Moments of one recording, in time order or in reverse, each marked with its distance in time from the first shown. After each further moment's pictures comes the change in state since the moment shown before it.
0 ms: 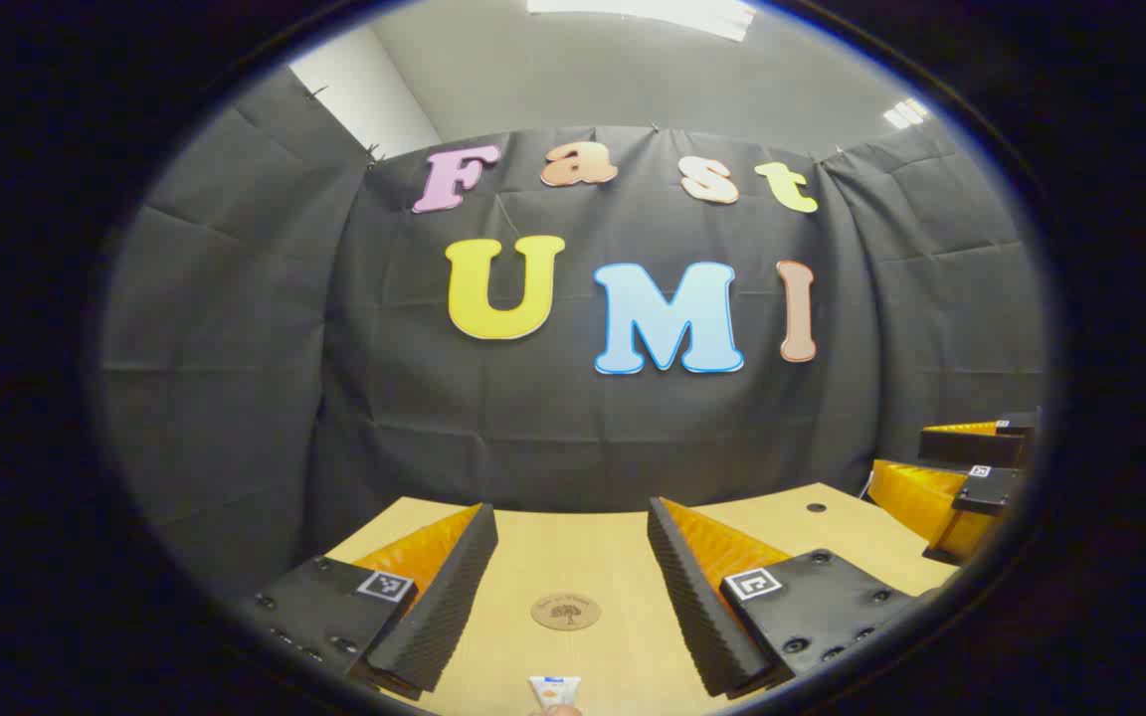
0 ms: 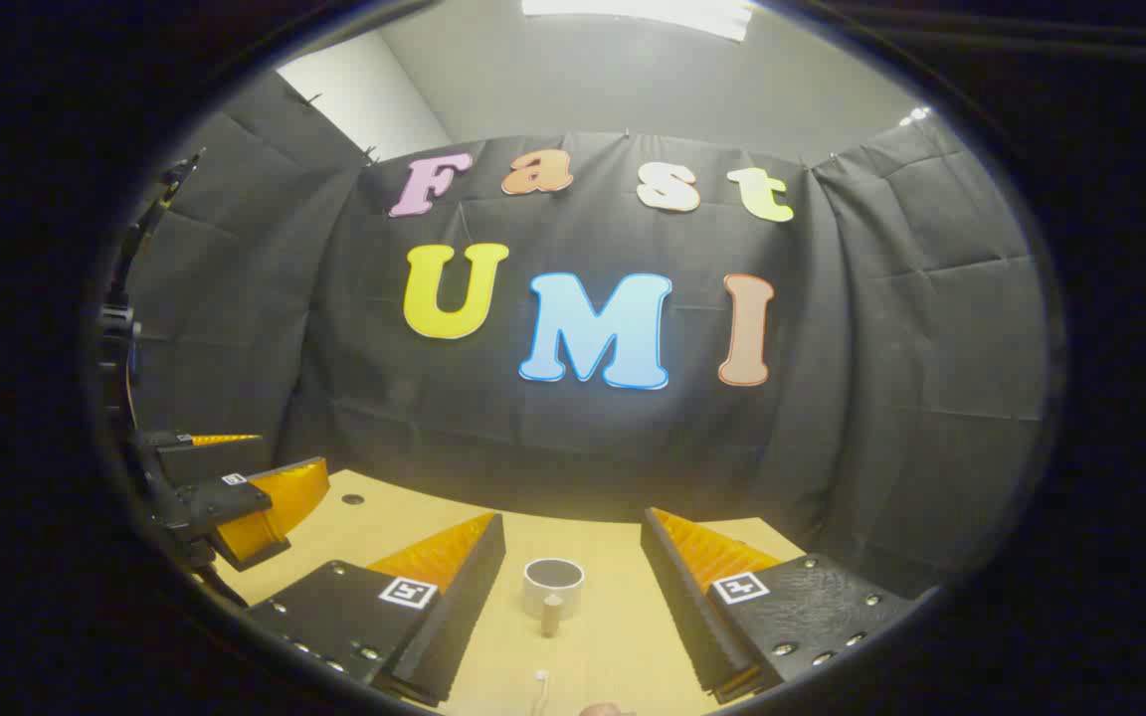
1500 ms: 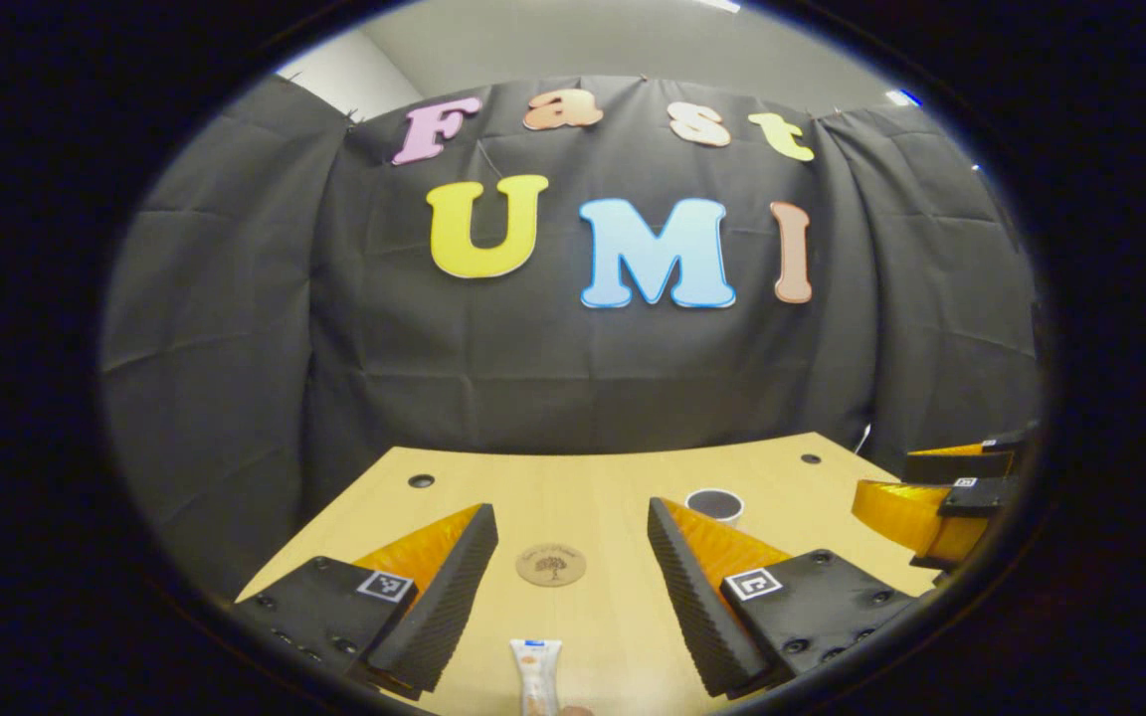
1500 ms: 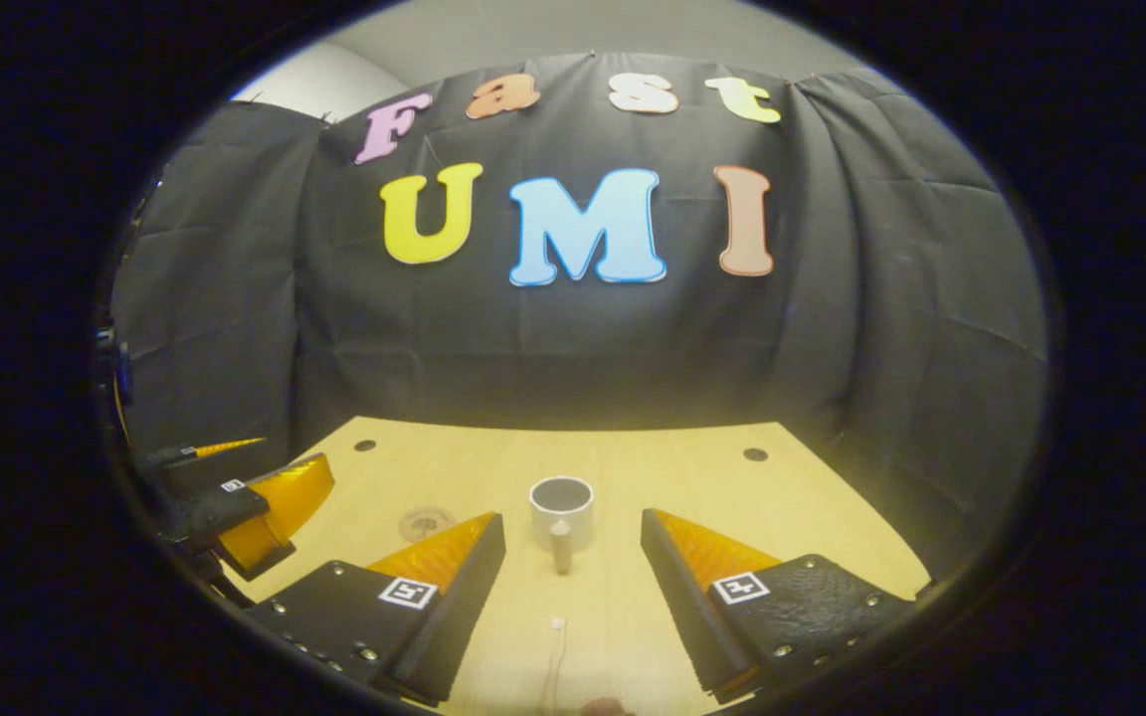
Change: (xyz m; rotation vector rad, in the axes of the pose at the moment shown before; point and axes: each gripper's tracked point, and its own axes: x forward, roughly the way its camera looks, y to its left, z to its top) left arm 0.015 -0.031 -0.074 0.014 0.235 -0.017; right arm 0.005 -0.009 -0.081 0.116 0.335 0.038
